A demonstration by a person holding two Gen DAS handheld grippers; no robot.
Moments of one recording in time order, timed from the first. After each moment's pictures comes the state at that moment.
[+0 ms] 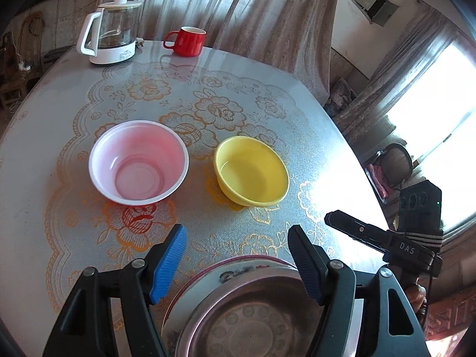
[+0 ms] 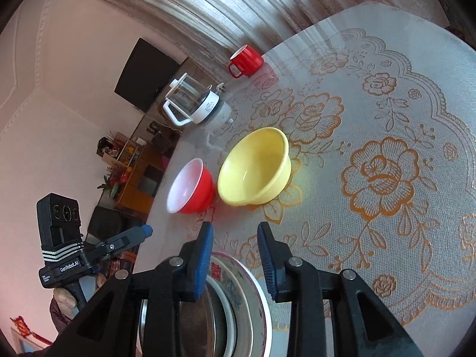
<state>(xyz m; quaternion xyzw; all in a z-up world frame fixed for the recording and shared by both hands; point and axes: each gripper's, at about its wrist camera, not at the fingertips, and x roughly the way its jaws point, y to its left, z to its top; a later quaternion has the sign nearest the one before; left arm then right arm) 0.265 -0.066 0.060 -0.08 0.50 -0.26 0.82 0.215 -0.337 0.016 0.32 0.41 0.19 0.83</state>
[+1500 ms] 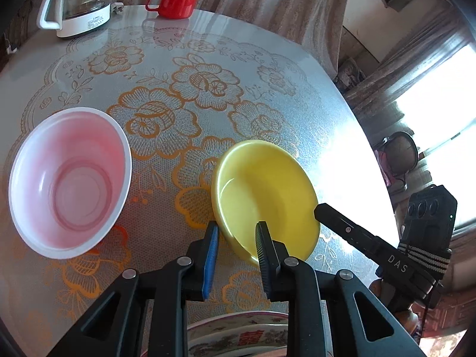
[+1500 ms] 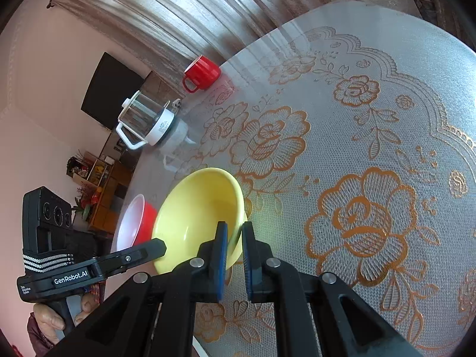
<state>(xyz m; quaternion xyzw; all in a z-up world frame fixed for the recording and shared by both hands) 0.317 -0.126 0.012 -0.07 0.56 -0.26 0.79 0.265 -0.357 -0.021 0.32 0.42 0.10 0.84</state>
